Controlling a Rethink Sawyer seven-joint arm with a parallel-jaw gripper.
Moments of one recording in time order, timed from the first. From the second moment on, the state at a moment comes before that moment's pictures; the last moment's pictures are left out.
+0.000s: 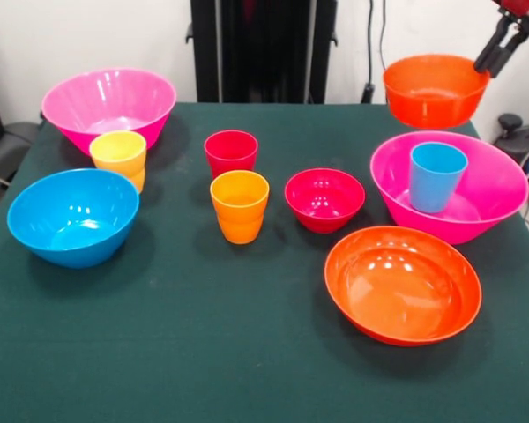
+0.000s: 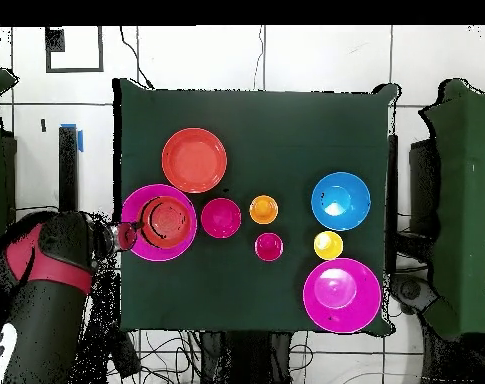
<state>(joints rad) 0.62 -0.58 -0.45 1.40 -0.17 0.80 2.11</state>
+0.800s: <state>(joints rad) 0.66 -0.44 -0.48 1.34 -0.17 0.79 2.16</state>
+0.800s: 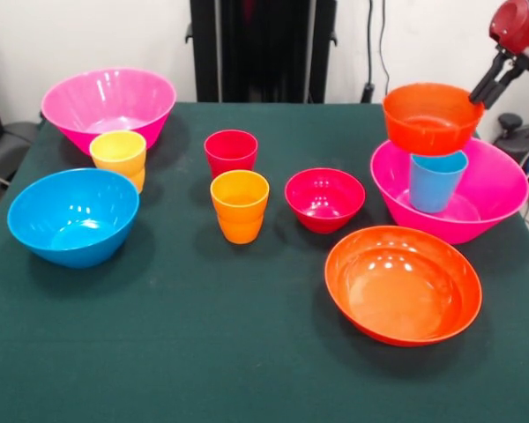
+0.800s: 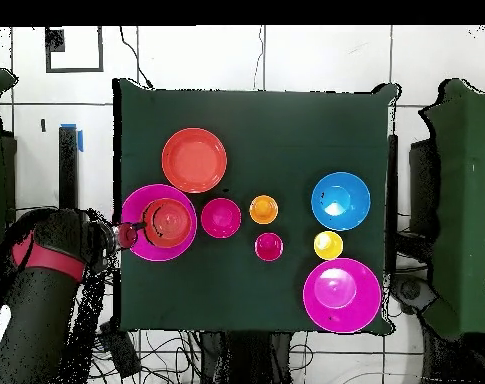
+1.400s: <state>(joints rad) 0.66 -0.41 -0.48 1.31 -0.17 0.87 2.16</state>
